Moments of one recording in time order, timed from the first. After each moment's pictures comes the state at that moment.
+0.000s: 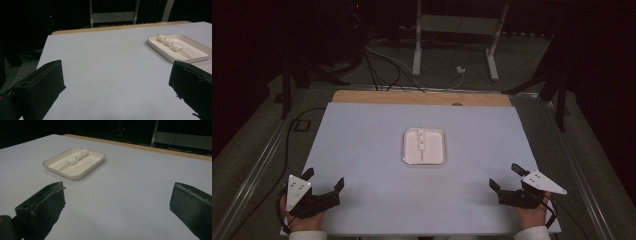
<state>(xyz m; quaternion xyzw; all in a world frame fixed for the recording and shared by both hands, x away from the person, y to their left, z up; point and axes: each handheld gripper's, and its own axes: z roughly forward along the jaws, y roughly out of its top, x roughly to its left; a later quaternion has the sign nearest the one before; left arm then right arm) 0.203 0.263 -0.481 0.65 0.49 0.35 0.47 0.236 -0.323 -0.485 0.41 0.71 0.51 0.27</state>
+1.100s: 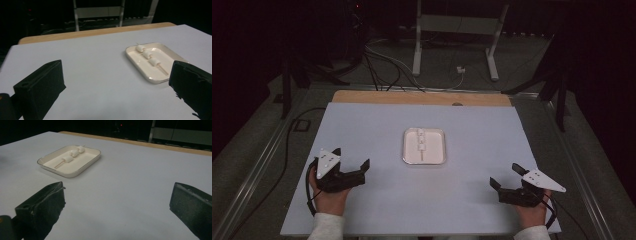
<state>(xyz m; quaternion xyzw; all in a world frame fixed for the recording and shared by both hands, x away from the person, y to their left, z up) 0.256 0.201 -0.445 0.68 0.48 0.29 0.47 0.240 -0.325 -0.488 0.43 0.71 0.50 0.26</state>
